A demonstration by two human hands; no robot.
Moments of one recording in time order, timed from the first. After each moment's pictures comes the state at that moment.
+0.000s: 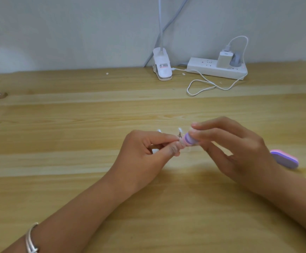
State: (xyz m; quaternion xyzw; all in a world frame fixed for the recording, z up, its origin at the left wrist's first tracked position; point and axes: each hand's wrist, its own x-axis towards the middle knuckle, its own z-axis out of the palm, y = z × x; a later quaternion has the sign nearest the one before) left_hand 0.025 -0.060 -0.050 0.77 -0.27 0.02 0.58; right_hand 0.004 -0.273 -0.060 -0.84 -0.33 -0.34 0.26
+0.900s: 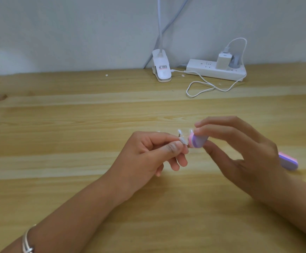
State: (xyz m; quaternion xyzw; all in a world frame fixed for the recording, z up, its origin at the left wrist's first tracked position) left_hand 0.021 -0.059 -0.039 0.68 -0.23 -0.14 0.68; right_hand -0.004 -0.270 -0.053 -0.82 -0.32 -0.37 0.29
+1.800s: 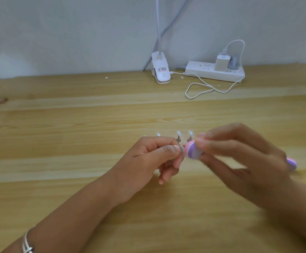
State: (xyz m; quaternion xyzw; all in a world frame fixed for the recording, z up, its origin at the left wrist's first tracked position) left_hand 0.021 -0.057 -0.033 0.67 -0.29 -0.20 0.65; right_hand -0.012 -0.269 -0.050 -0.80 -0.35 -0.40 0.29
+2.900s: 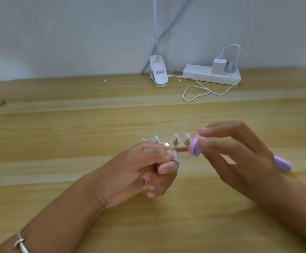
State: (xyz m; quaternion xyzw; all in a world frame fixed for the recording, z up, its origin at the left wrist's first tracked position) left_hand 0.028 -0.046 -0.030 0.49 -0.28 -0.43 0.71; right_hand -0.010 -0.267 -0.047 -0.80 -0.35 -0.40 0.29
